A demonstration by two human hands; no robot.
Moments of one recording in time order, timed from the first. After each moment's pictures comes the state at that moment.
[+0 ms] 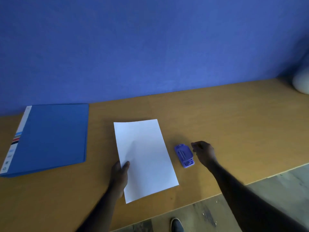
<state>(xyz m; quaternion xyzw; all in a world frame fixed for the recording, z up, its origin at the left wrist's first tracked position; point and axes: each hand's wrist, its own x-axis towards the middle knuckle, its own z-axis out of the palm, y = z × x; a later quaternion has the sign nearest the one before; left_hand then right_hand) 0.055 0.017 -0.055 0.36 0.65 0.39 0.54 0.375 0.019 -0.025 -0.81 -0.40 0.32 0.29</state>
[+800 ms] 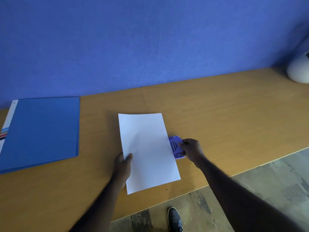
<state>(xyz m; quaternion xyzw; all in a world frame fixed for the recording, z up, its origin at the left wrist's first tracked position) 0.079 0.018 -0.064 0.40 0.64 0.35 0.55 0.357 0.012 -0.054 -0.77 -0.35 0.42 0.32</state>
